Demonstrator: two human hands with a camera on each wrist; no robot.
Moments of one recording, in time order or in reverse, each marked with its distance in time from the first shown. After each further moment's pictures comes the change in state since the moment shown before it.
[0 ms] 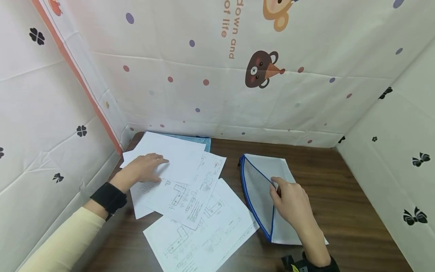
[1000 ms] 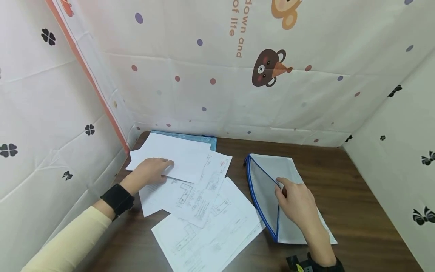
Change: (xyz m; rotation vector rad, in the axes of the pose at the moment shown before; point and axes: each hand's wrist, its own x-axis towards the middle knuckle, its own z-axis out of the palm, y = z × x) left_hand -0.004 0.003 0.011 0.141 0.057 0.120; right_hand -0.003 -0.001 0.008 -0.003 0.001 -0.001
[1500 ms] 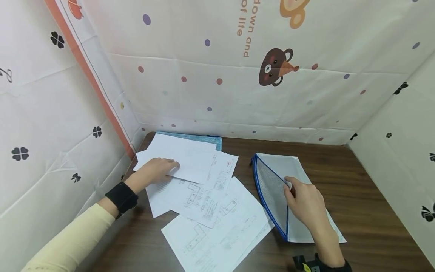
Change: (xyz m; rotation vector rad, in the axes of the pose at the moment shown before) left_hand -0.002 -0.012 -0.004 0.015 -0.041 0.058; right_hand -0.003 -0.004 0.005 -0.019 0.032 0.014
